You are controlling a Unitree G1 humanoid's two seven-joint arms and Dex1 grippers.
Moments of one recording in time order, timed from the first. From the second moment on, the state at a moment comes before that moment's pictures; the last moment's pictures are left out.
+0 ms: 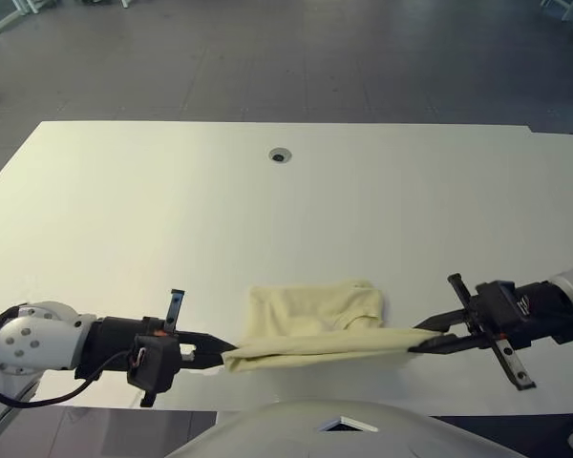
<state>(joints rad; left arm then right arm) 0.38 1.17 0.00 -0.51 -0.51 -0.27 -1.17 0.11 -1.12 -0.08 -0.50 0.75 0.35 1.44</state>
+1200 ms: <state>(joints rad) -0.24 0.63 -0.16 0.21 -0.47 0.22 -1.29 -0.50 -0.70 0.21 0.51 0.31 0.37 1.46</state>
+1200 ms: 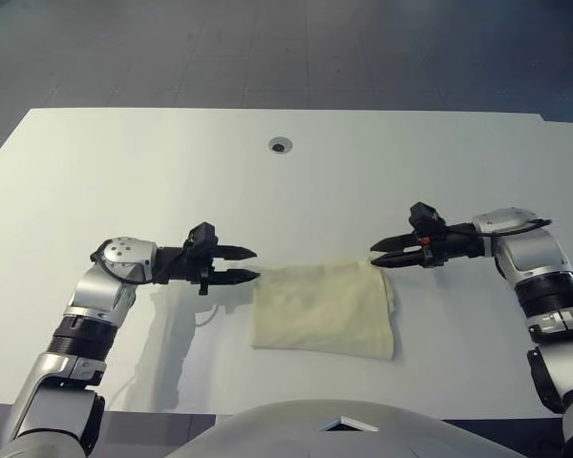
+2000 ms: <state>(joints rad) -0.05 0.46 -0.16 -0.14 -0.47 0.21 -1.12 -0.26 -0.68 0.11 0.10 0.44 0.49 1.38</state>
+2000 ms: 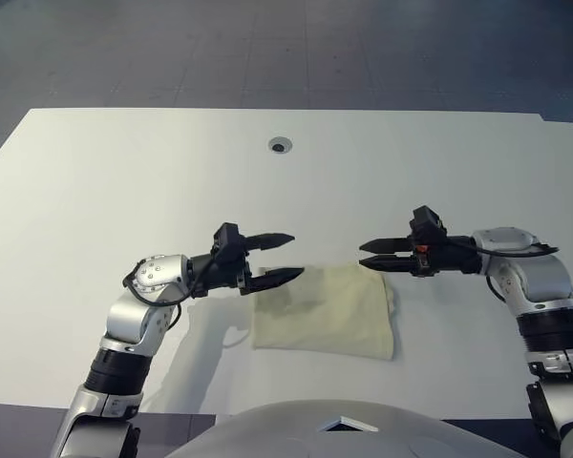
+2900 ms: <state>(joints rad) -0.06 0.47 -0.26 0.22 -0.31 -0.11 -1.19 -0.25 -0.69 0.09 0.18 0.46 0.46 1.41</state>
